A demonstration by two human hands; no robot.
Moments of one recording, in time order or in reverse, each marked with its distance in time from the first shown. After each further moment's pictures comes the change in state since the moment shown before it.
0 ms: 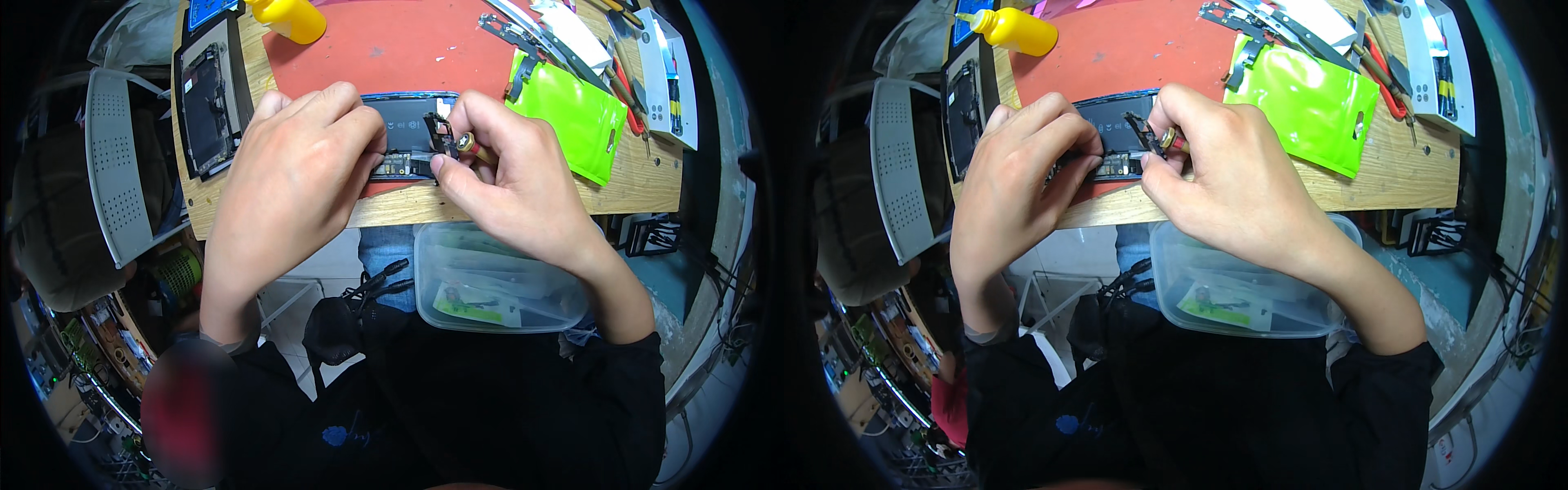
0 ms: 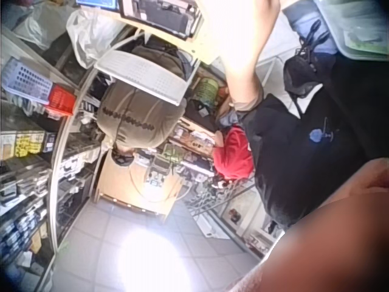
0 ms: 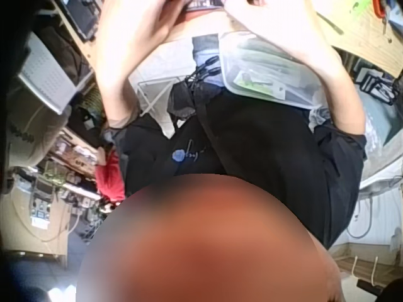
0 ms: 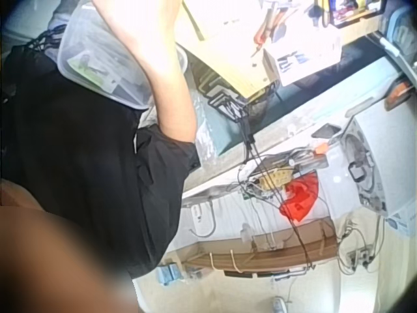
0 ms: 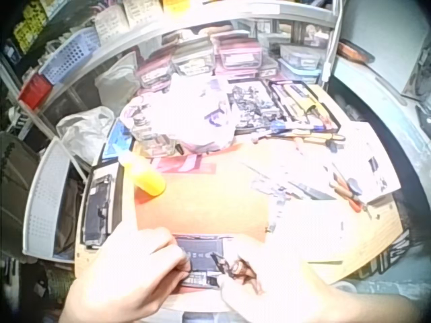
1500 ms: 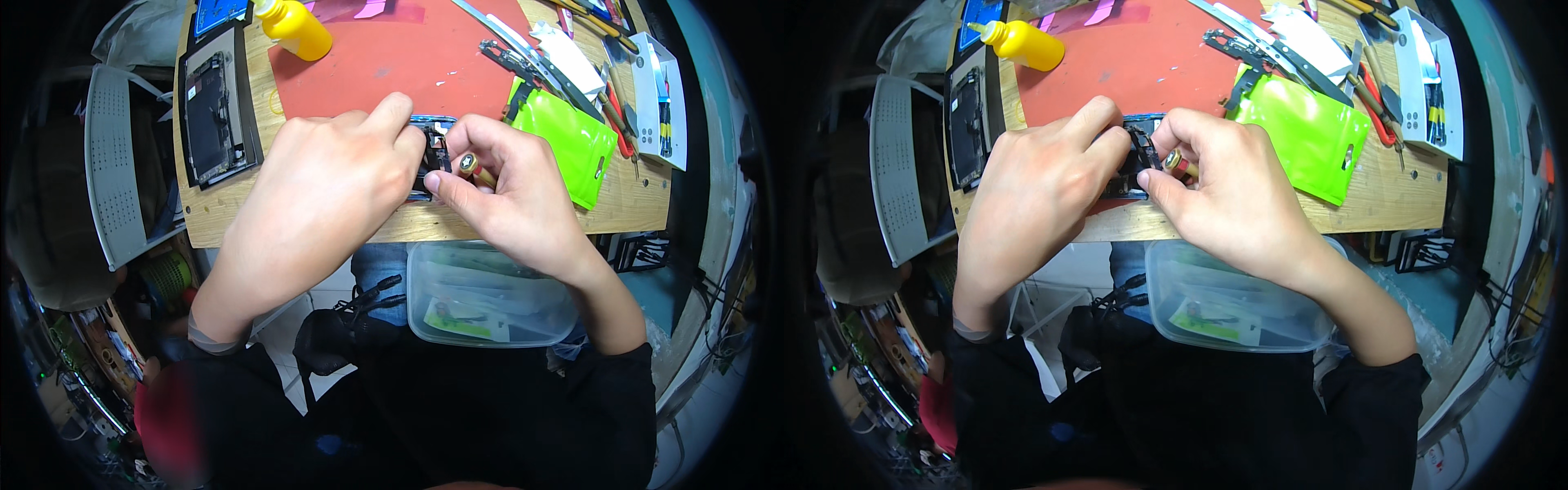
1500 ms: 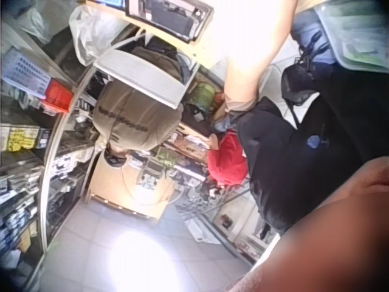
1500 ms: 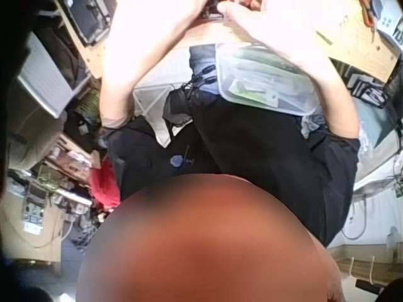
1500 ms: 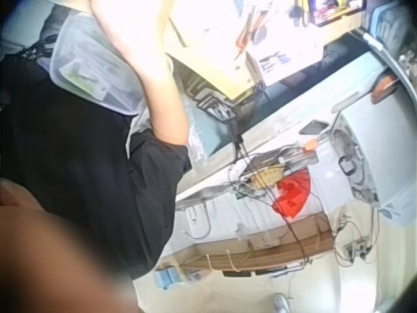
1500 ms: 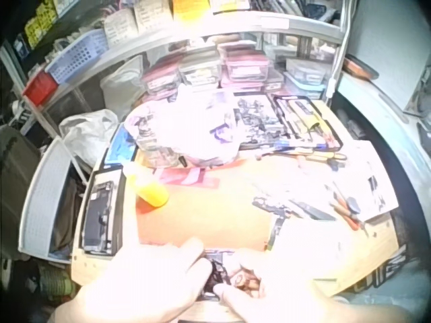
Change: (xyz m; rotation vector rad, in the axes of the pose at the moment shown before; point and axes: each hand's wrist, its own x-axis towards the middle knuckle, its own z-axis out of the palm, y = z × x) left_hand 0.021 0.015 0.001 0.243 -0.094 0.064; right_hand 0.008 -0.007 -0.009 0.069 -0.071 0.188
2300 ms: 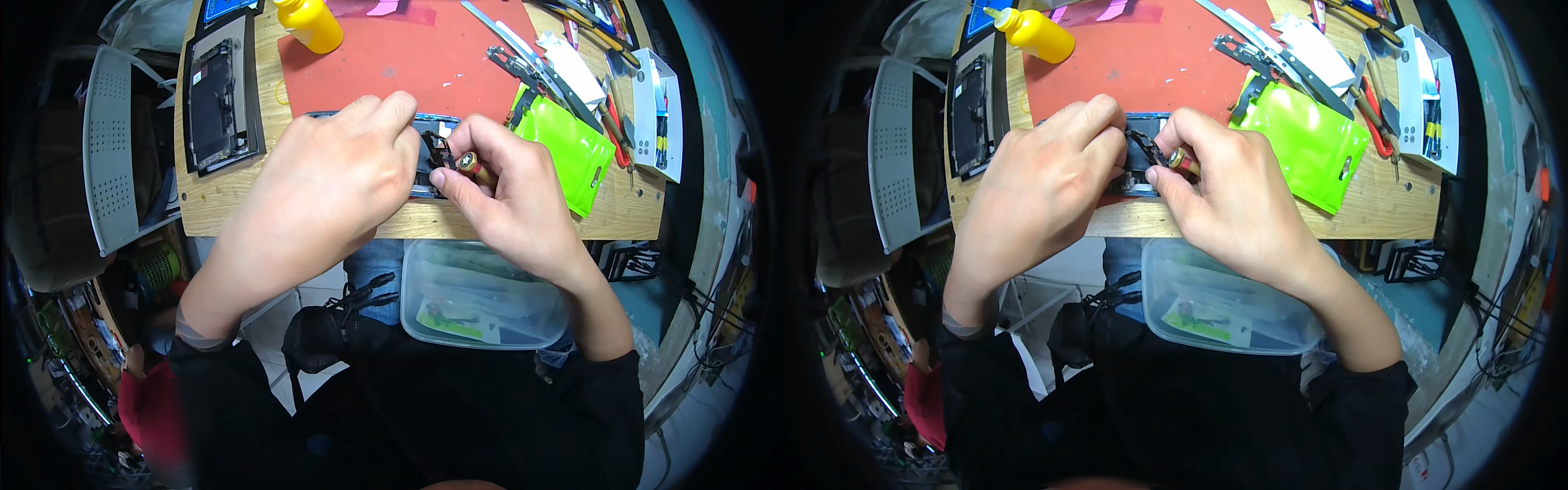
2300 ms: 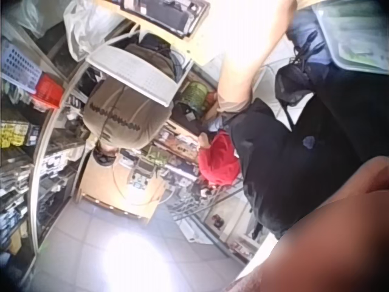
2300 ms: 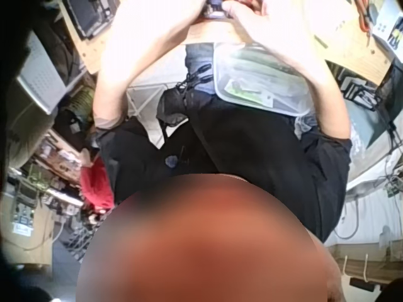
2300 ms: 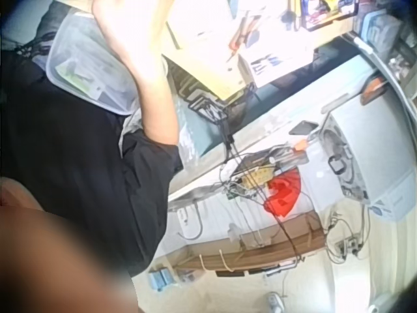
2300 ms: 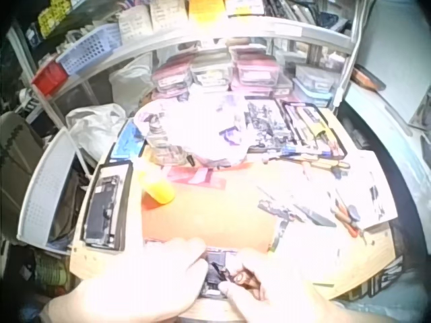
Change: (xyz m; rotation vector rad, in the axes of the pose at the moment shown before) left_hand -0.007 0.000 0.000 -0.127 0.047 0.010; right_hand -0.003 0.006 0.002 -0.092 0.049 -0.161
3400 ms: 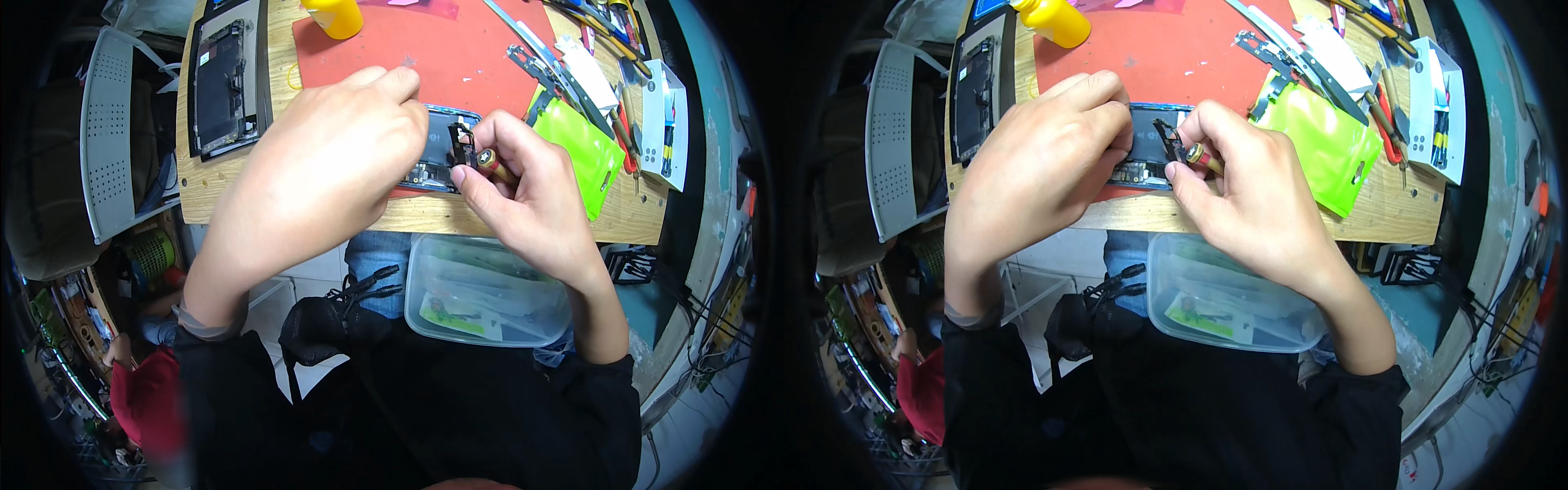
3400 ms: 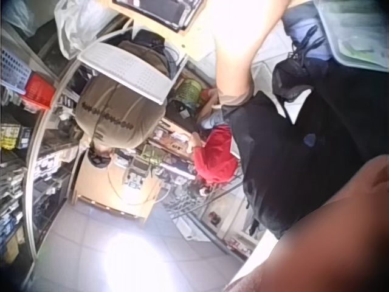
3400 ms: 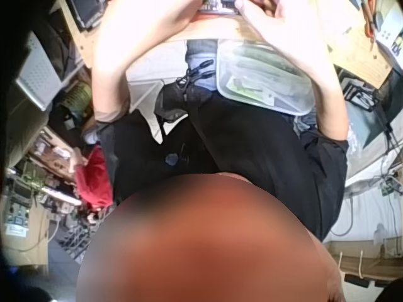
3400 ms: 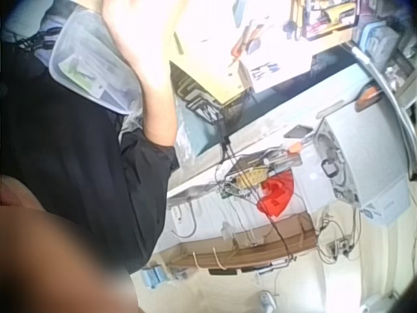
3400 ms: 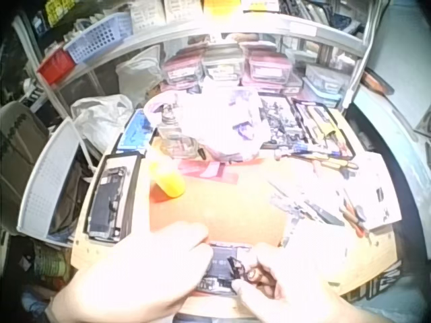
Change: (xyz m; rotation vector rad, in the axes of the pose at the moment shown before) left_hand 0.000 -0.019 0.002 -0.144 0.042 -0.009; right_hand 0.000 -0.007 -0.002 0.044 -0.028 0.072
